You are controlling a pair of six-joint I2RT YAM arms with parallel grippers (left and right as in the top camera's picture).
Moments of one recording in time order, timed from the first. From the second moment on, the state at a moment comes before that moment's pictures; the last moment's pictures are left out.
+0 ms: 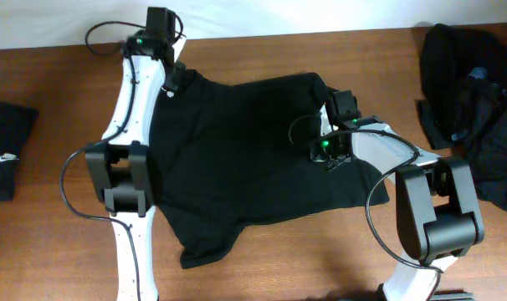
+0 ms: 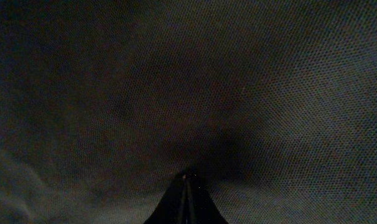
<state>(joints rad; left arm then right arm) -0.13 2.49 2.46 -1.15 -0.25 0.25 0.17 1.93 1.15 -0.51 -0.19 0.26</state>
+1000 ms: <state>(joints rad) -0.17 2.50 2.27 -1.09 -0.04 -0.18 0.17 1.93 1.15 -0.51 -0.19 0.26</state>
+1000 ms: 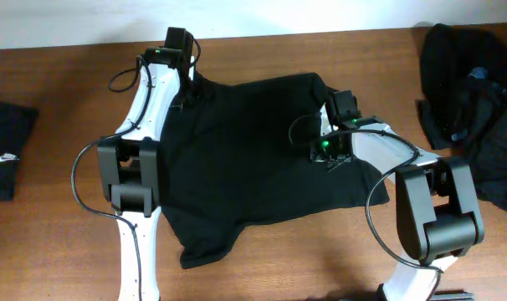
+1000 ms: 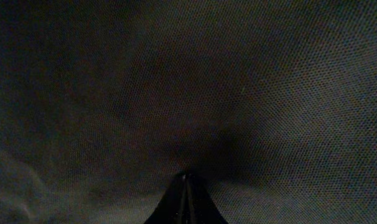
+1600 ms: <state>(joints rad) -0.17 2.57 2.27 -0.99 -0.10 -0.18 0.17 1.93 1.15 -0.51 -0.19 0.26</state>
